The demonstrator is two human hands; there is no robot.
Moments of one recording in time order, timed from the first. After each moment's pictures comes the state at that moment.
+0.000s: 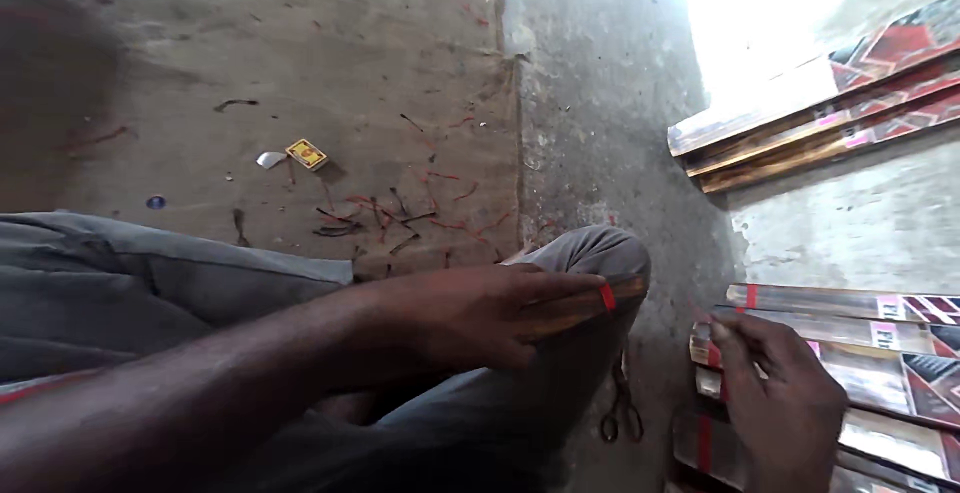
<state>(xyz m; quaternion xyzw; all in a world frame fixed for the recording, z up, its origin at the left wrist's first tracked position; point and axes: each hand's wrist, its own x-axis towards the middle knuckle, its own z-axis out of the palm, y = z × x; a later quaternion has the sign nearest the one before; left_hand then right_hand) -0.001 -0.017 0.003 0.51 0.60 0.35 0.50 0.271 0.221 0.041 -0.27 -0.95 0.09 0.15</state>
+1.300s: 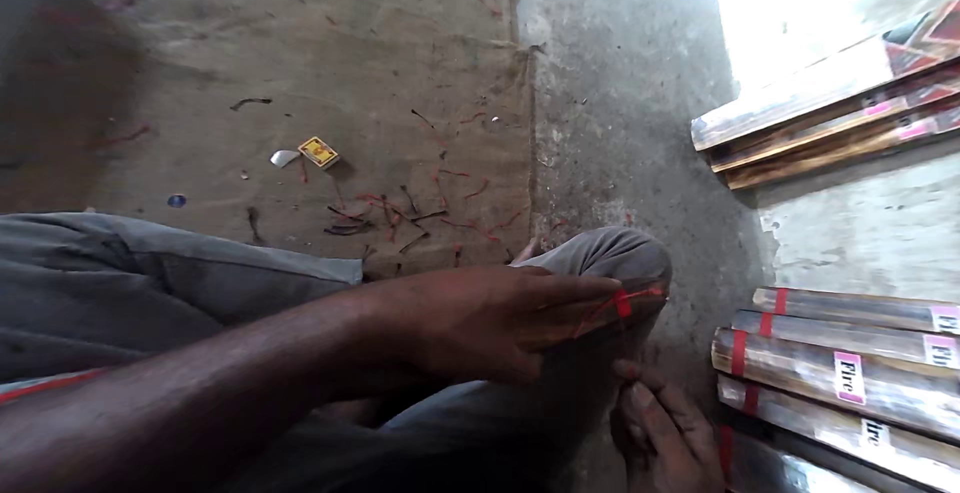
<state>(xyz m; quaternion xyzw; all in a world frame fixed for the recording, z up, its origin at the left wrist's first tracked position) -0.003 -0.016 0.003 0.52 0.63 0.33 0.47 0.264 0.119 -0.010 -0.33 -0.65 0.68 0.12</state>
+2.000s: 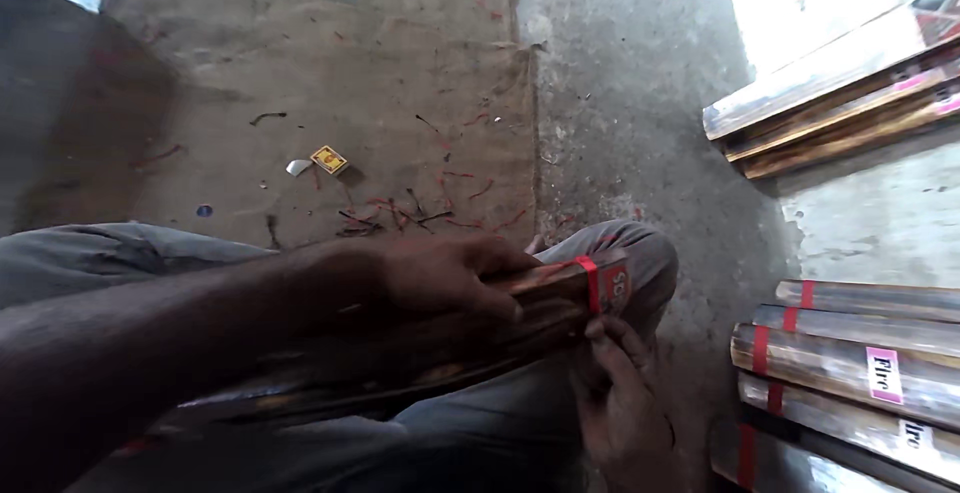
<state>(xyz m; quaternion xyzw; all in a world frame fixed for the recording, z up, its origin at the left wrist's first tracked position) -0.041 -0.017 -0.012 0.41 0.55 0.38 0.62 0.222 0.115 -0.062 -0.28 -0.48 0.81 0.17</state>
